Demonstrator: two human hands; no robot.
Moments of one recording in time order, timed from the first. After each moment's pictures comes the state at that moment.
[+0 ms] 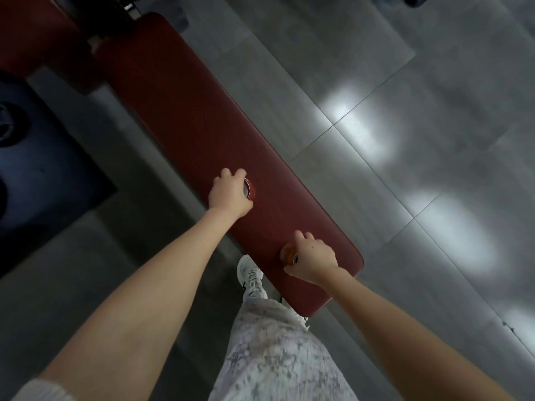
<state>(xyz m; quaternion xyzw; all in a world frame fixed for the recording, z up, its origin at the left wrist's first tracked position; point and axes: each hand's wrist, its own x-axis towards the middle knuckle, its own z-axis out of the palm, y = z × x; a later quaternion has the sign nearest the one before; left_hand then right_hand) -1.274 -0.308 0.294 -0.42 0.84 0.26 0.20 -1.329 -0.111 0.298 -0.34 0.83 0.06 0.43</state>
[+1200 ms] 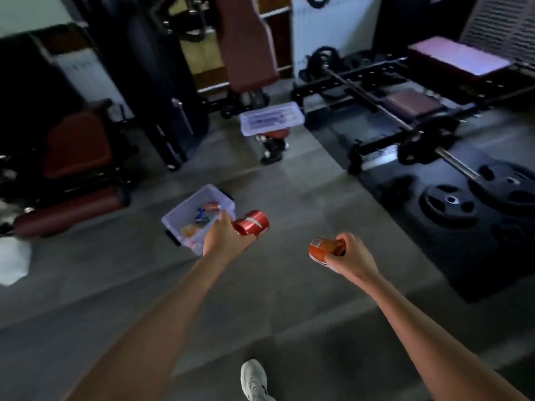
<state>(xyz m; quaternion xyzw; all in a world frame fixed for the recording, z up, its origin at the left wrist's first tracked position) -0.676 0.201 0.634 -0.96 0.05 0.09 -0.27 -0.808 -0.016 0.587 -0.86 0.31 0.03 0.40</state>
